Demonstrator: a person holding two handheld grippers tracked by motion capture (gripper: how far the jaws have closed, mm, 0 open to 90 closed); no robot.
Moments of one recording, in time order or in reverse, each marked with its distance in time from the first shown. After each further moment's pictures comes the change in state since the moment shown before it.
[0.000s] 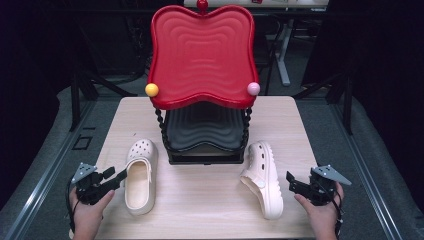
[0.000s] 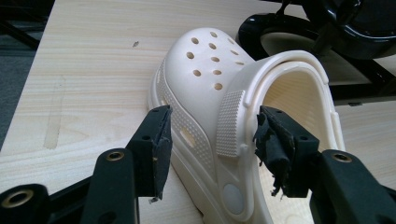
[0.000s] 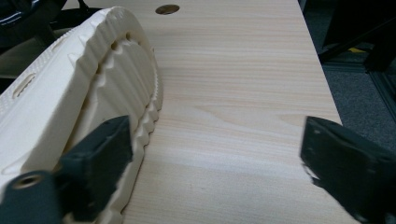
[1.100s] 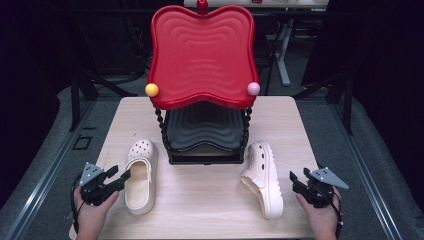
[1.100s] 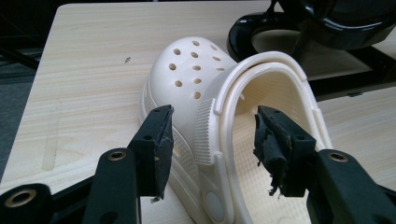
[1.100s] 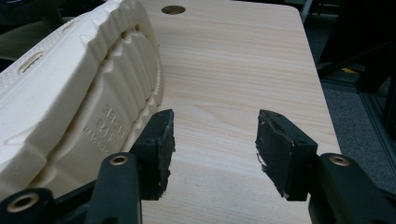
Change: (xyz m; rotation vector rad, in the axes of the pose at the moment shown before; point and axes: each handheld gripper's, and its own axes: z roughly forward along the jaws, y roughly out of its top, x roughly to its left) left arm -0.017 0.002 0.003 -0.019 0.021 0.108; right arm 0.002 -0.006 -0.003 -0.027 -0.007 -0.098
